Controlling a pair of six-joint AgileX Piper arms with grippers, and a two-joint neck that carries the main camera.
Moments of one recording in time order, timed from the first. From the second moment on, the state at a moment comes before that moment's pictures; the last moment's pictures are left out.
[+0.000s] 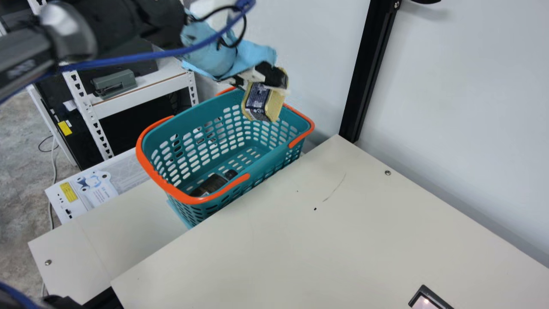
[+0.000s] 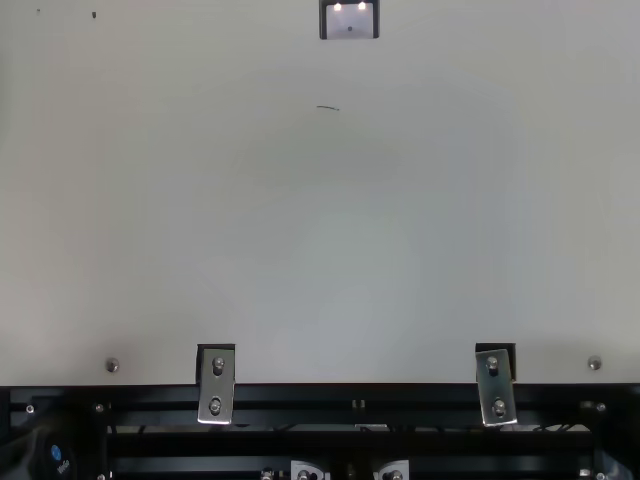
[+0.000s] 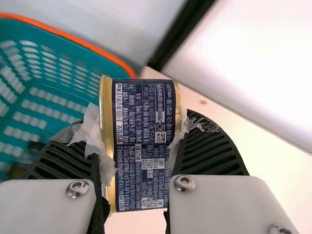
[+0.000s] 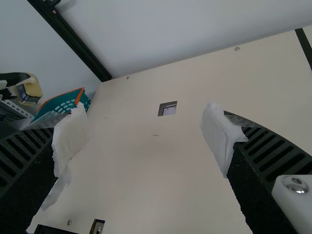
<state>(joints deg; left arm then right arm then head) 25.8 83.2 -77.6 -28.9 50.5 7.3 -5.1 24.4 -60.5 27.6 69.7 7.5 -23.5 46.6</state>
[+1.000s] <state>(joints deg) 21.8 67.5 -60.4 -74.8 69.8 -27.6 -5.1 24.4 -60.5 27.6 69.7 7.5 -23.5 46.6</state>
